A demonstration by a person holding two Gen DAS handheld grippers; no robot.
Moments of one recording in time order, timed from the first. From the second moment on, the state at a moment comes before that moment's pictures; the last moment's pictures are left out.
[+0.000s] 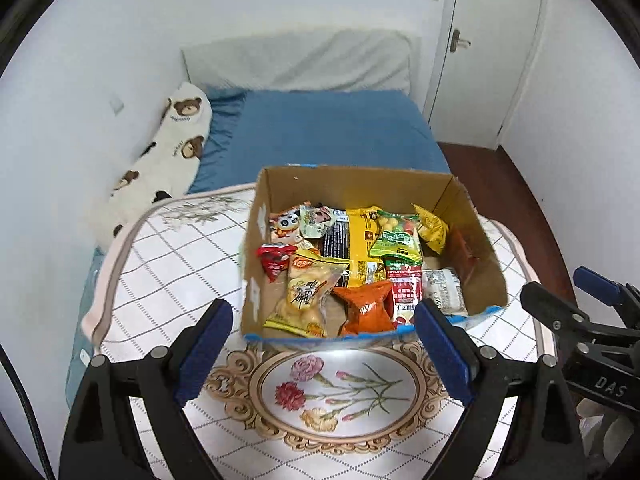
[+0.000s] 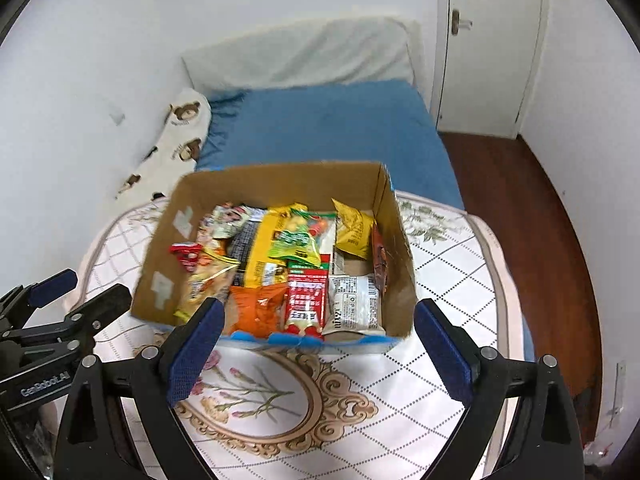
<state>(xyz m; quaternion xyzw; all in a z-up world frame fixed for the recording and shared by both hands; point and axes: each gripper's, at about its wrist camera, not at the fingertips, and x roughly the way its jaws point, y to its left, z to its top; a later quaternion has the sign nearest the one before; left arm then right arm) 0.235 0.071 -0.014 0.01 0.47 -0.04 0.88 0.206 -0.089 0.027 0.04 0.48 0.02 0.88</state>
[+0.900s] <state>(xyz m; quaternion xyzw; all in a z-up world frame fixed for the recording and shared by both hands) 0.140 0.083 0.049 0.00 0.41 -0.03 0.91 0.082 -0.083 0.119 0.02 0.39 -0.01 0.92</state>
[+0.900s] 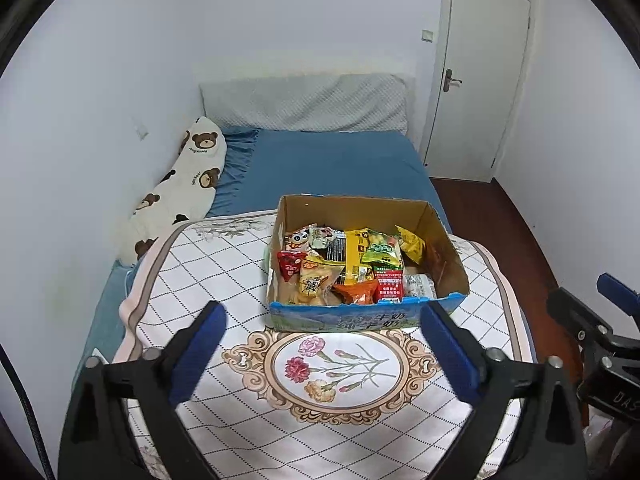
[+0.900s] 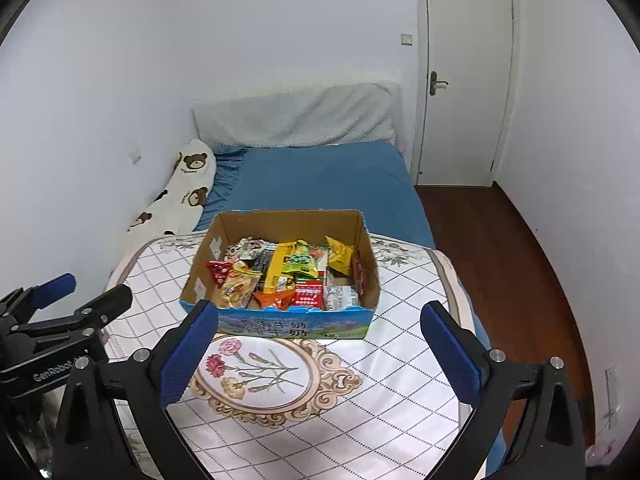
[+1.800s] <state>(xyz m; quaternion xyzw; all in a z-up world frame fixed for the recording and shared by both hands) 0.218 0.067 -0.022 0.02 0.46 0.00 0.89 0.170 -0.099 0.041 0.00 0.44 -0.04 0.90</state>
